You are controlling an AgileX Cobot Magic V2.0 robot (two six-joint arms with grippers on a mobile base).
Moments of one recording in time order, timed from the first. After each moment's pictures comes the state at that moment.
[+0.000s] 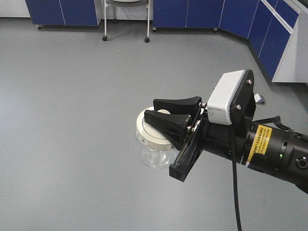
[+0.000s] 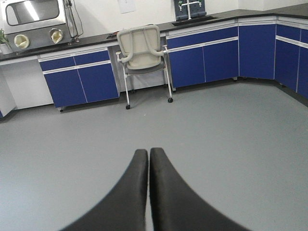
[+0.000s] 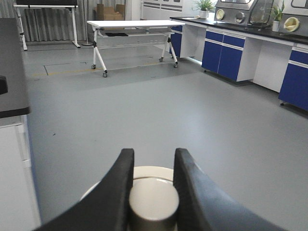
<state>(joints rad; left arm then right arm) -0.04 0.15 -0.21 0.08 0.23 0.02 0.49 1.25 -0.68 -1.00 -0.68 0.78</state>
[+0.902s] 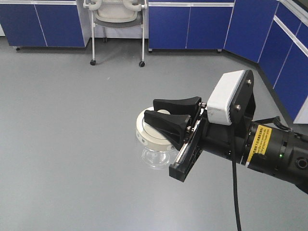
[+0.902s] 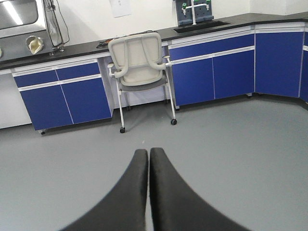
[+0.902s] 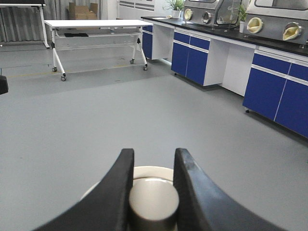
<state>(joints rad) -0.04 0.15 -0.21 0.08 0.23 0.02 0.49 1.25 -0.68 -1.00 -0.68 0.78</state>
